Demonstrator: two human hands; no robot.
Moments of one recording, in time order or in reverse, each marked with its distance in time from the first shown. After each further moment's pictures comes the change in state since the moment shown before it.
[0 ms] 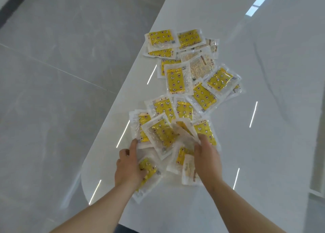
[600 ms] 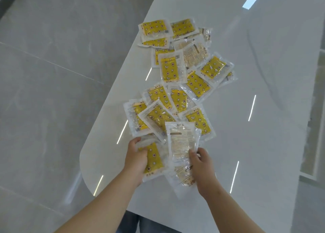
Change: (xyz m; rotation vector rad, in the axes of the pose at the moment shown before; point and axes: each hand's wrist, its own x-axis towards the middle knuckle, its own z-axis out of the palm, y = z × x) left_hand -0.032 0.032 0.012 -0.986 -0.053 -0.306; right_hand -0.053 0.029 0.005 0.673 -0.160 0.491
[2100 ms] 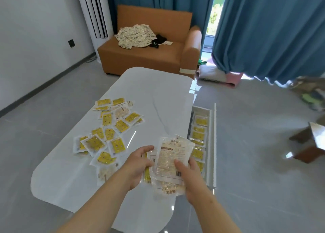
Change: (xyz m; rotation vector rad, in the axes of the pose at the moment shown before) left_hand -0.376 -0.087 0.219 0.077 -0.394 0.480; right_hand -0.190 0.045 -0.389 0.455 -0.208 -0.369
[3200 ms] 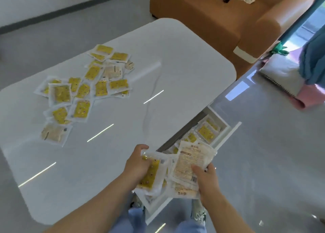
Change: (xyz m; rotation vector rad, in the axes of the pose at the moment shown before) left_hand 0.243 0.012 0.241 0.011 0.525 -0.285; right_hand 0.345 -0.146 -0.200 -0.529 -0.096 0.262
